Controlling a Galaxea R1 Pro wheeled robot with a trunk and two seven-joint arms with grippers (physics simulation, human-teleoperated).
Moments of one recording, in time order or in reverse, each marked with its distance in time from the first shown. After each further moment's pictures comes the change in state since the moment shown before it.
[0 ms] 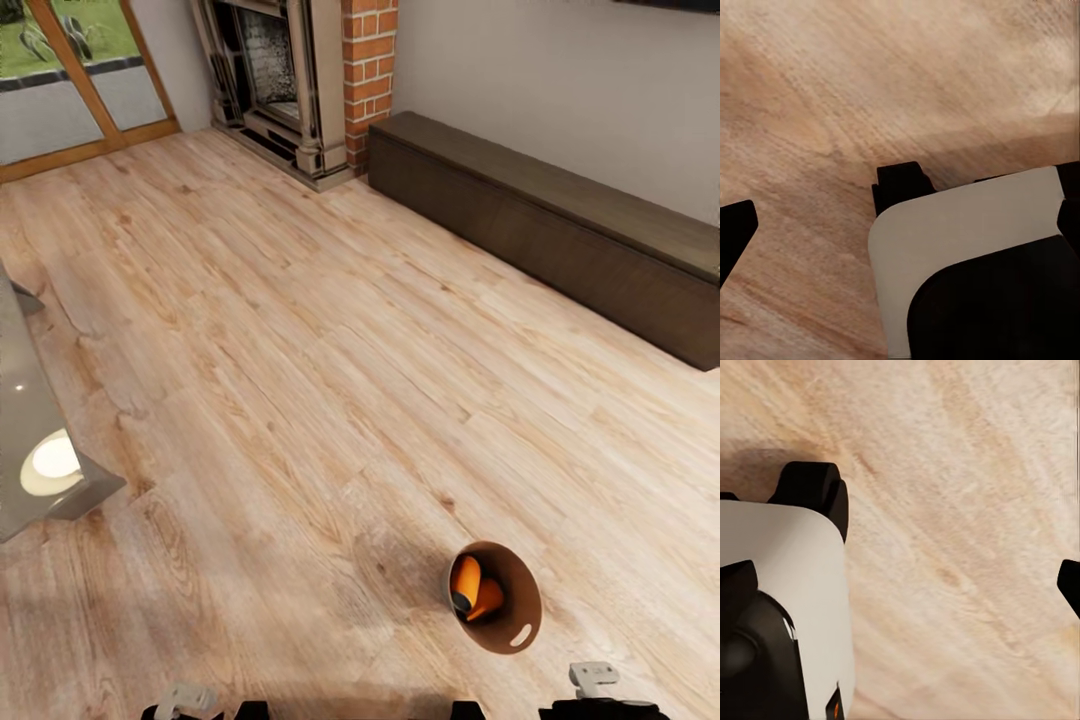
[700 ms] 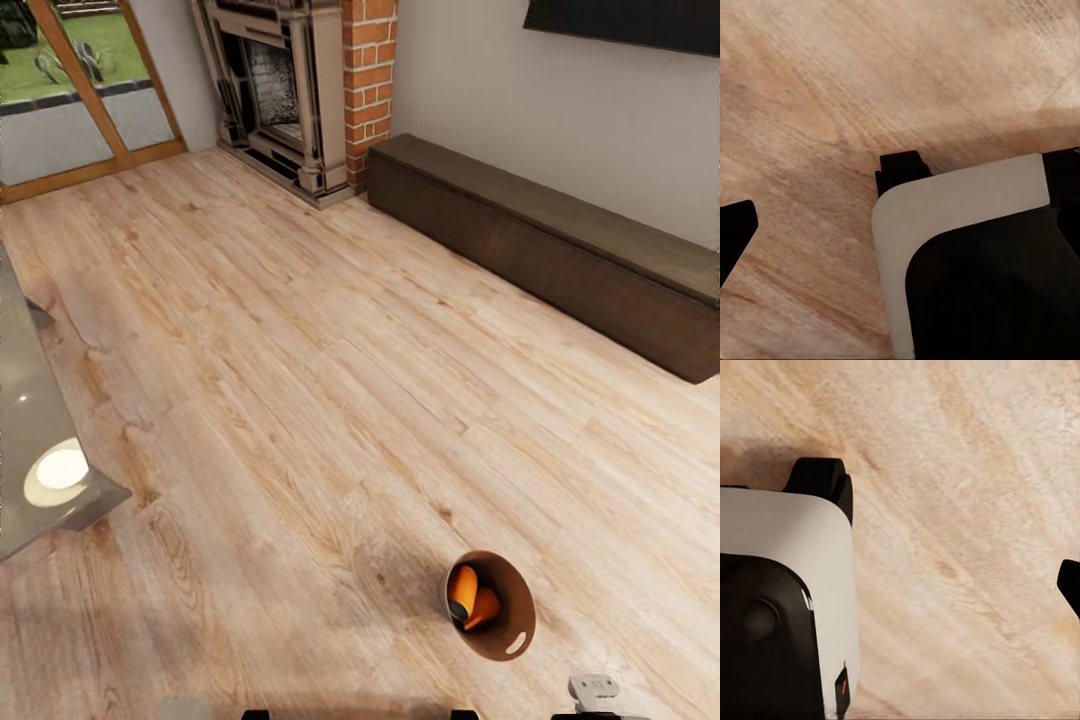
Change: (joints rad) left arm 0.004 0.012 0.002 0.045 0.002 -0.012 0.006; right arm 0.023 0.016 0.002 0.013 -0.006 -0.024 -0.032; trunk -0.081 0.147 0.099
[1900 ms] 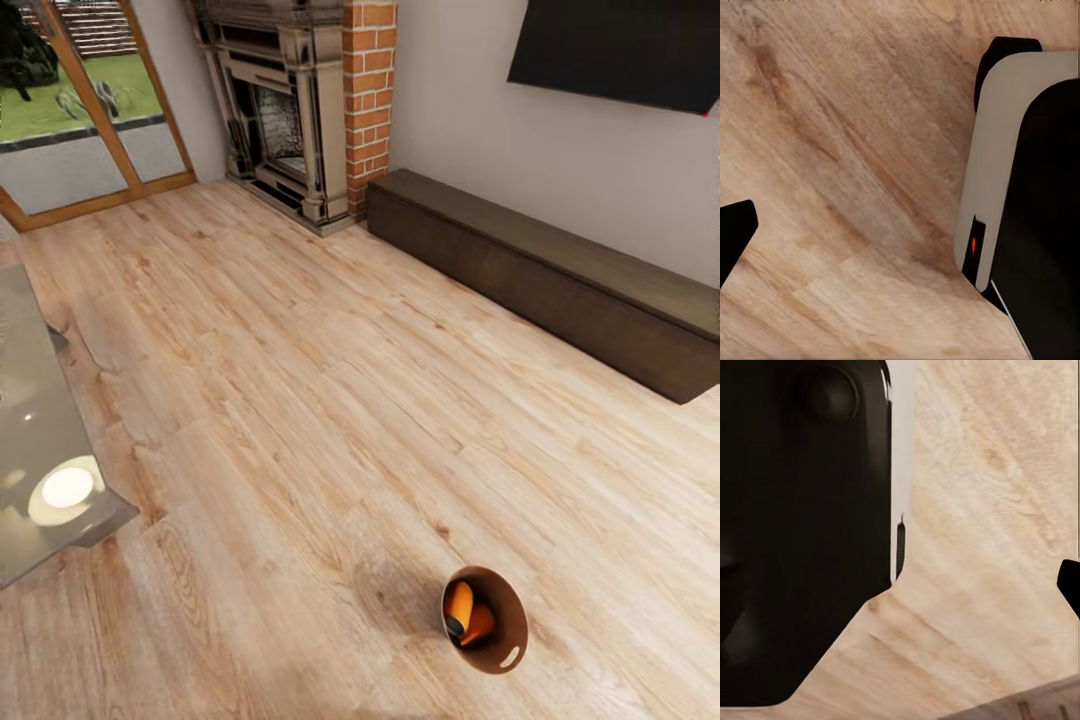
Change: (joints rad) left arm 0.092 0.100 0.058 0.148 0.102 0.030 0.124; right arm 0.219 0.086 -0.004 0.077 -0.011 -0.128 -0.069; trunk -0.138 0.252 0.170
